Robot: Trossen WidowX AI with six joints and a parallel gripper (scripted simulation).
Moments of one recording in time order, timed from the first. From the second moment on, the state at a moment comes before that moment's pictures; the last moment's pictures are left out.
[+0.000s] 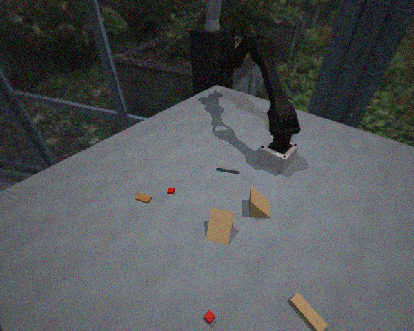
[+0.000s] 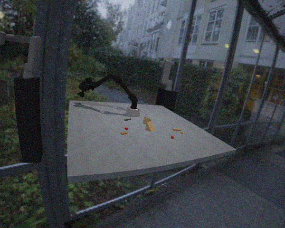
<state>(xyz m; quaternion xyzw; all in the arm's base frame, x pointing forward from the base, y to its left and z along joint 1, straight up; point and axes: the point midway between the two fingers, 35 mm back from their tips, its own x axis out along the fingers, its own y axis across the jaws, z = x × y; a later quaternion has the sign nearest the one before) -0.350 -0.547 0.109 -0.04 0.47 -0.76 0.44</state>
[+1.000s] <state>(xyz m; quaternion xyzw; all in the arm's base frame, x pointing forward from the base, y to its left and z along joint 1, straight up) 0.161 -0.541 0.083 -0.04 0.51 -0.44 0.74</state>
